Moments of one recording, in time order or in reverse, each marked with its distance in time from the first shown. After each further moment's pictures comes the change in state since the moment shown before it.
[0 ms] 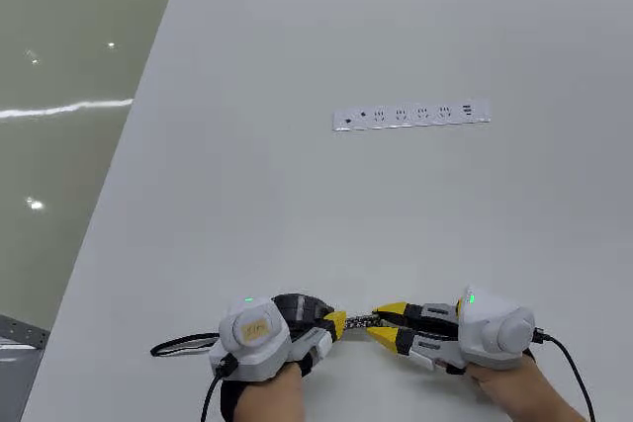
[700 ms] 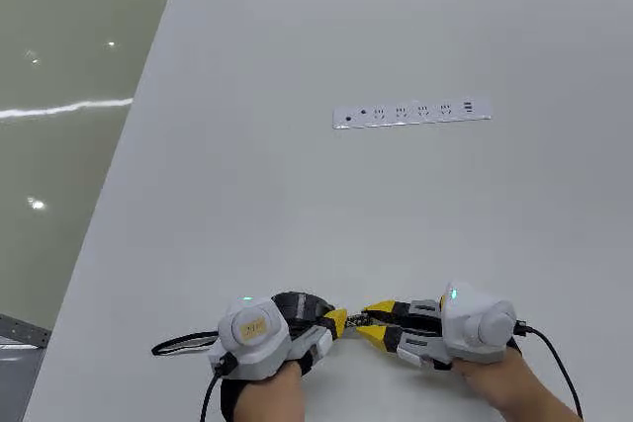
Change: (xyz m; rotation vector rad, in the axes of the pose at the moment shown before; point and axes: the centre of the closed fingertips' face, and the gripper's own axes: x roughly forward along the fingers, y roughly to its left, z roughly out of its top) left arm -0.001 0.000 0.001 -0.007 -0.003 -0.005; right arm 0.018 0.004 -0.003 -0.011 0.037 0.008
